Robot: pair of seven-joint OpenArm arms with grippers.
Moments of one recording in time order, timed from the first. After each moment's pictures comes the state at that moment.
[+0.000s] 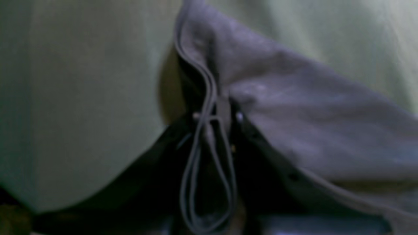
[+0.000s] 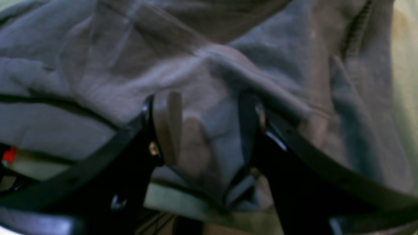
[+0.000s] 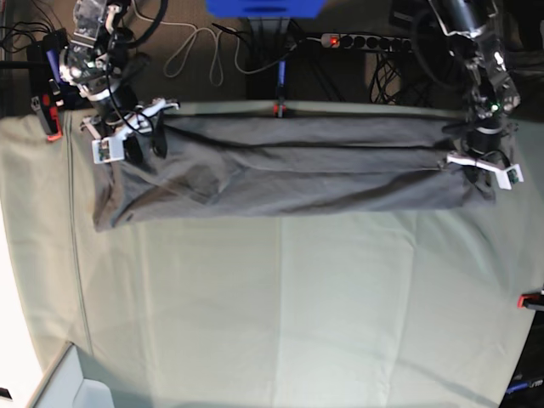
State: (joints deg) left arm 8.3 -6.2 -31.6 71.9 -12.4 -13.3 15.2; right arm -19.7 -3.3 26.7 83.0 -2.8 39.0 -9.4
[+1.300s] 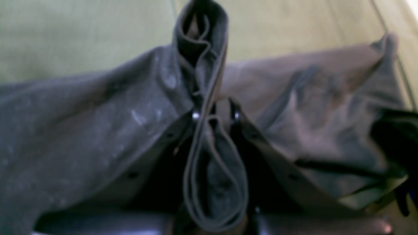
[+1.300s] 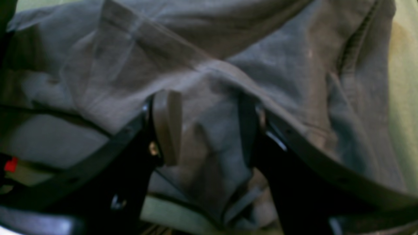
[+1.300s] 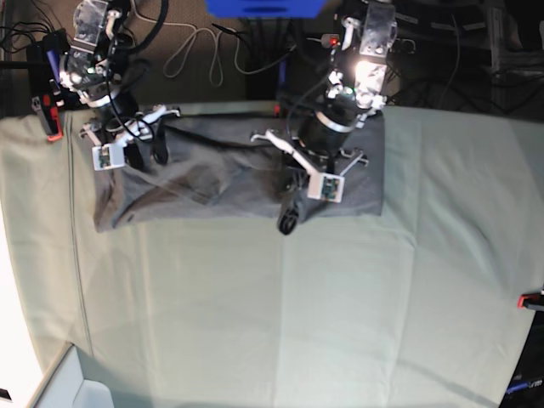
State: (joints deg) left arm 15.3 6.3 6.7 86.3 -5.1 -13.1 14.7; right arm -18.5 -3.3 26.4 83.0 -2.8 39.1 -9.4
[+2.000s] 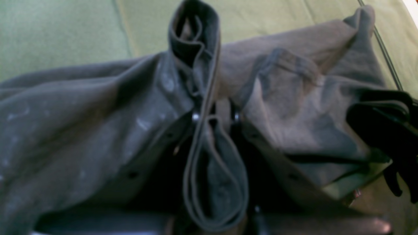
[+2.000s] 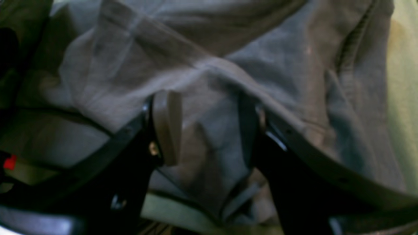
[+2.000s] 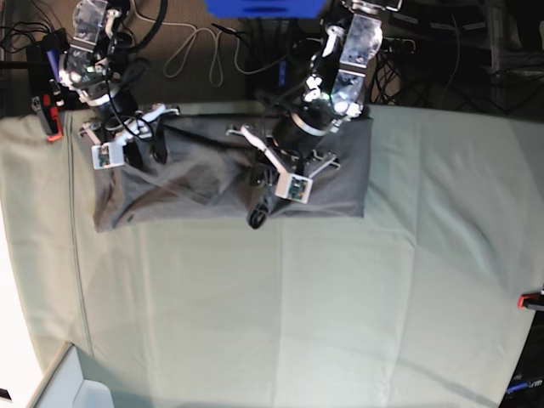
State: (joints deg) left arm 12.3 6.2 12.6 80.6 -5.1 -13.2 14.6; right arm -18.7 -3.1 26.4 83.1 -2.8 39.0 -9.4
